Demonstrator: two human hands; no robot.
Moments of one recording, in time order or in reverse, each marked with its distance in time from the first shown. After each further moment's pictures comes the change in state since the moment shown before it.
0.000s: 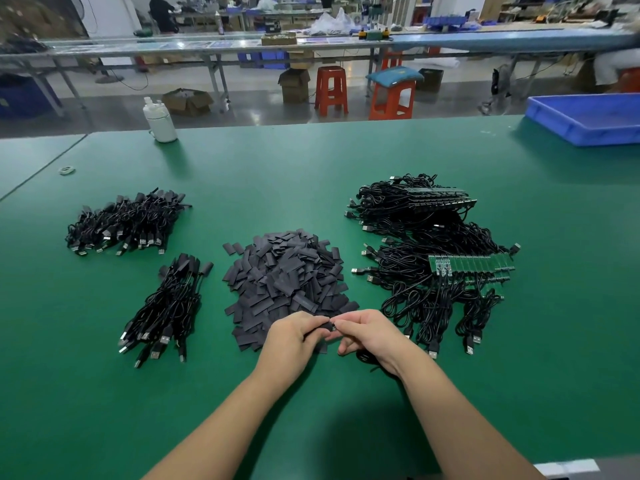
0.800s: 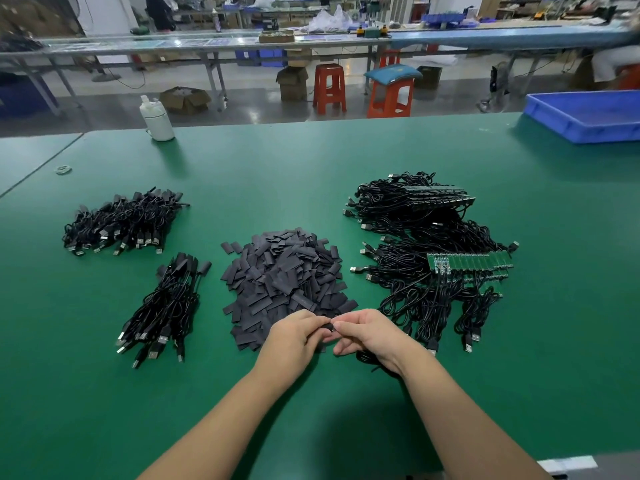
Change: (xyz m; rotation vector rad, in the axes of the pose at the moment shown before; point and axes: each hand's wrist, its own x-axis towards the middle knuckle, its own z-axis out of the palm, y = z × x) left_hand -0.002 0.002 -0.002 0.060 -0.033 0.122; right_hand -0.004 -0.002 -0.001 0.033 -0.071 0.007
